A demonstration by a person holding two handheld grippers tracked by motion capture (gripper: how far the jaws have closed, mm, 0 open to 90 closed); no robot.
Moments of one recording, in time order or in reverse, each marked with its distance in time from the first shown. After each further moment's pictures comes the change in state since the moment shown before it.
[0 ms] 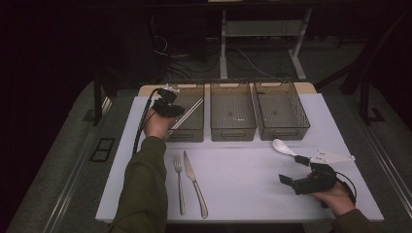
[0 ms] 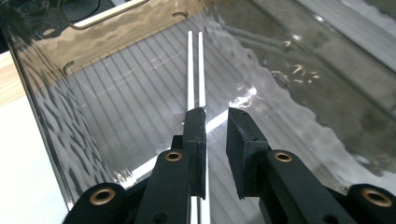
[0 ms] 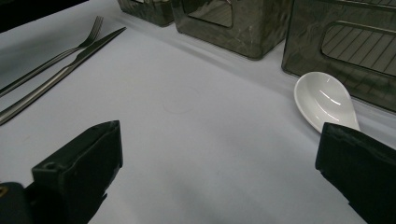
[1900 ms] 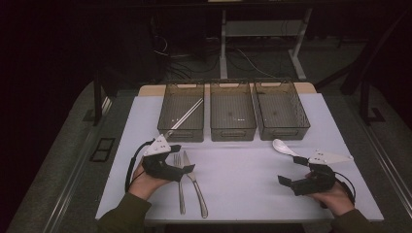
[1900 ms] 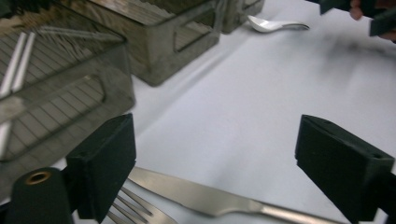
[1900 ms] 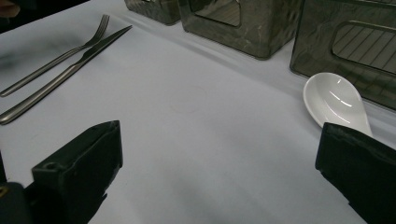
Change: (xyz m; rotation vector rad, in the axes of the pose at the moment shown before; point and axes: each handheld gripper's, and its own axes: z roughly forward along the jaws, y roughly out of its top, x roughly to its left) left arm -0.105 -0.129 -0.092 -0.264 -0.319 0.154; right arm 0.003 0.001 0.002 0.004 0.017 -0.011
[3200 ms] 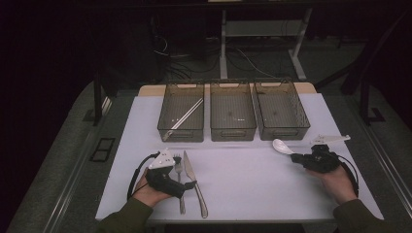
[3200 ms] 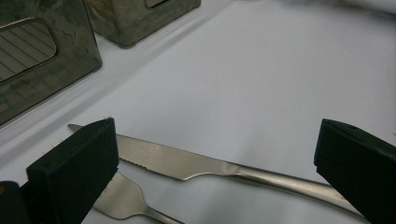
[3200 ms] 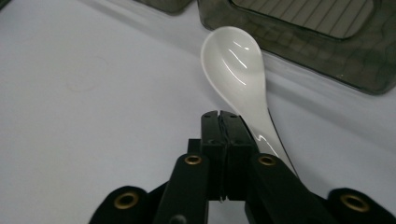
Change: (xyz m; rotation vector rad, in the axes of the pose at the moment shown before) left arm -0.015 -0.025 0.009 0.063 -0.031 -0.004; right arm -0.058 0.013 0.011 0.205 -0.135 0.093
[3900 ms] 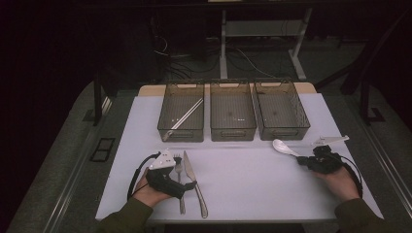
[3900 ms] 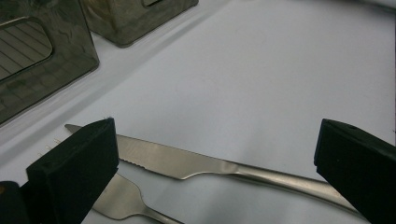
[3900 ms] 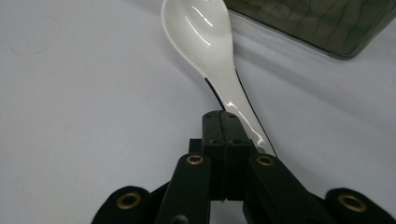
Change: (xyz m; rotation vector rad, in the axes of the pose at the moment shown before) left arm 0.000 0.000 0.001 0.007 -0.006 0.011; right arm -0.012 -0.008 0.002 0.091 -0.079 -0.021
